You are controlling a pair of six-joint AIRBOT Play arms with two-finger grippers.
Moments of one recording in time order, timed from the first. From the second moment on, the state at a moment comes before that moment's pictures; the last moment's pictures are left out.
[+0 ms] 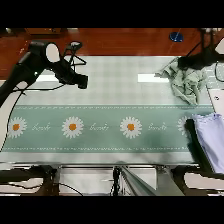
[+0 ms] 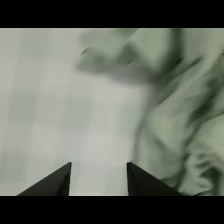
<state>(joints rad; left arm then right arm) -0.33 -1.51 1.51 1.48 -1.29 -1.55 -0.07 -1.47 1.53 -1.53 1.03 1.46</state>
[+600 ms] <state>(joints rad) -0.33 -1.39 1.58 1.45 -1.31 -1.56 -0.27 -1.72 1.61 -1.69 0.90 1.59</state>
